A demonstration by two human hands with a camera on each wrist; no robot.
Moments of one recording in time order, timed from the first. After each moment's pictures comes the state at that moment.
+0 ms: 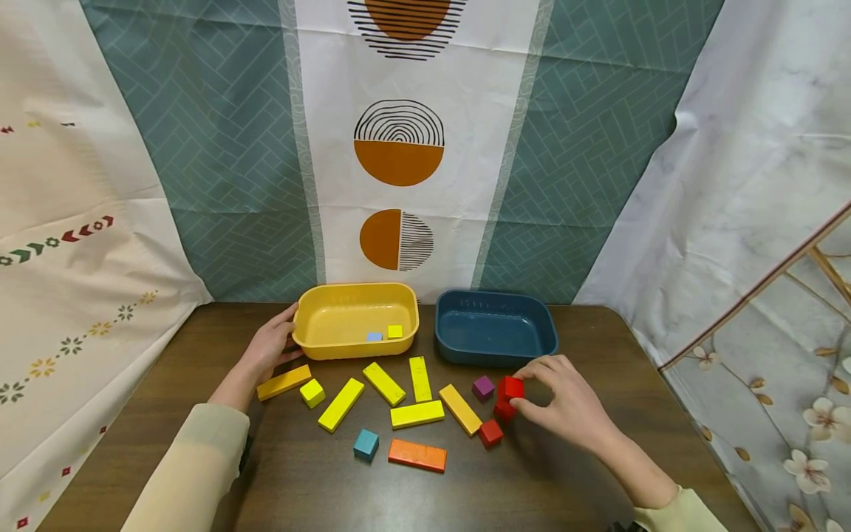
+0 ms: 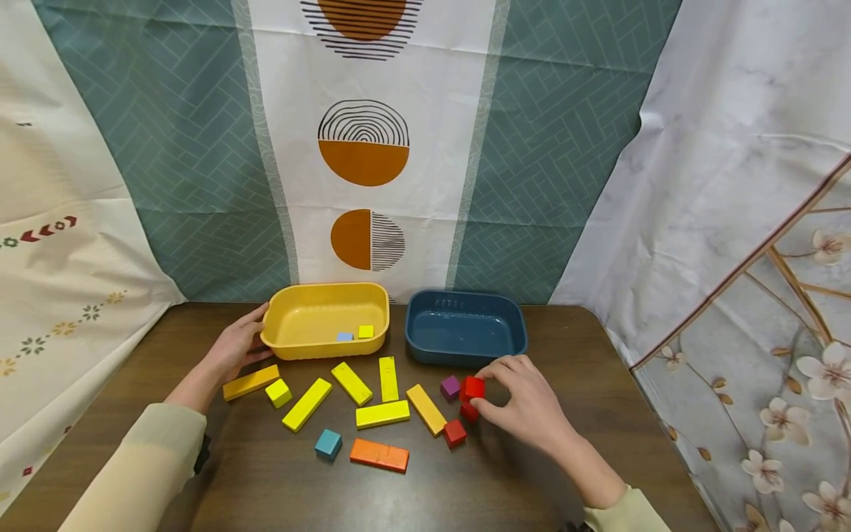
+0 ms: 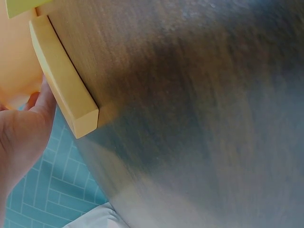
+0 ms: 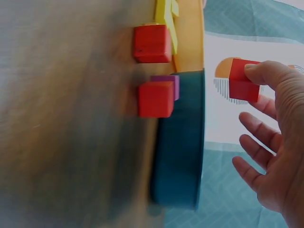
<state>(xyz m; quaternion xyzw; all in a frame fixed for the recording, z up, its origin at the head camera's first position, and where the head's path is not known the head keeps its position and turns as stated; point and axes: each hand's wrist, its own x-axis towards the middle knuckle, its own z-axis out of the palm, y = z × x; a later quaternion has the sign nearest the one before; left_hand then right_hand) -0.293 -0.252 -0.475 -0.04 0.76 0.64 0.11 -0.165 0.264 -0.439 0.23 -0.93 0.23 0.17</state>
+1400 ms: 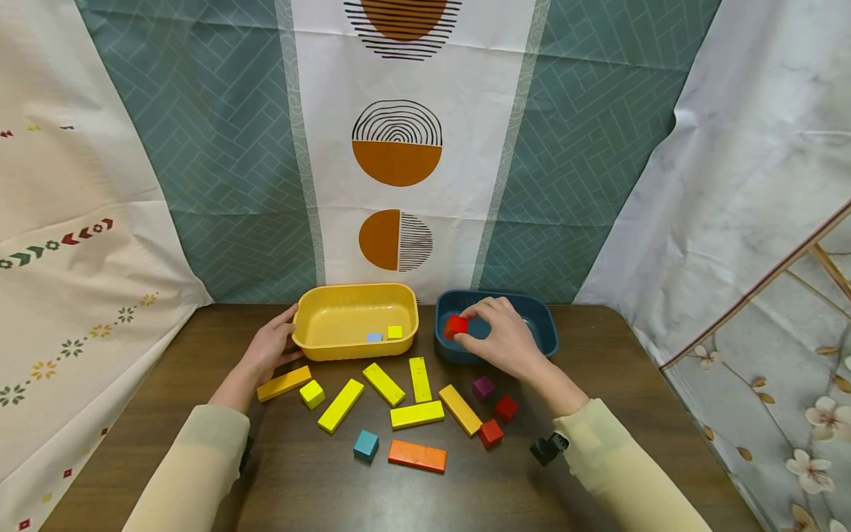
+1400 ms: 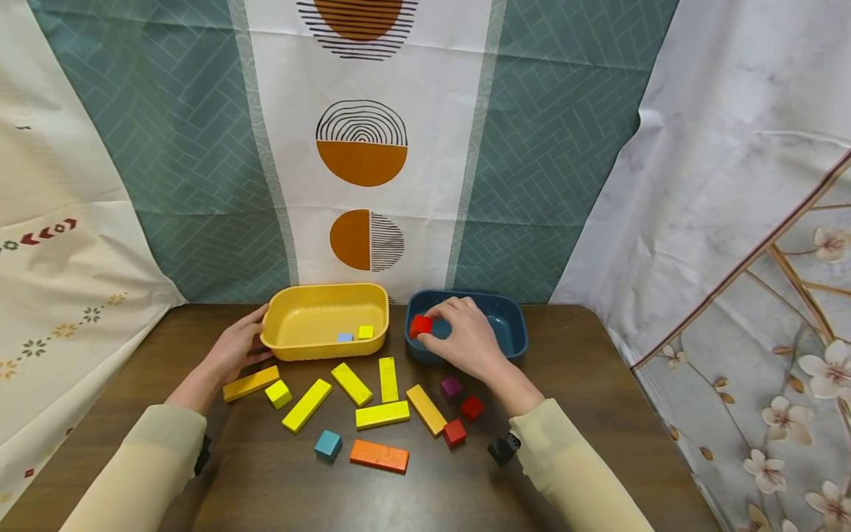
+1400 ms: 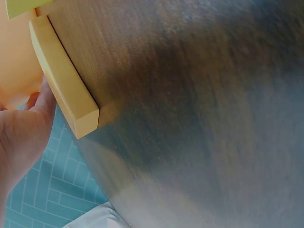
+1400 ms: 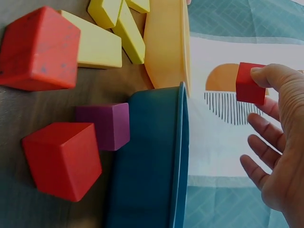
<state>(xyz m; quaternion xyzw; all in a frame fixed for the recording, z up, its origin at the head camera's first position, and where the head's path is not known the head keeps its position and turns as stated) -0.297 -0.252 -0.480 -0.05 0.75 0.65 0.11 -0.256 0.188 -0.408 0.22 -0.93 0.27 0.13</state>
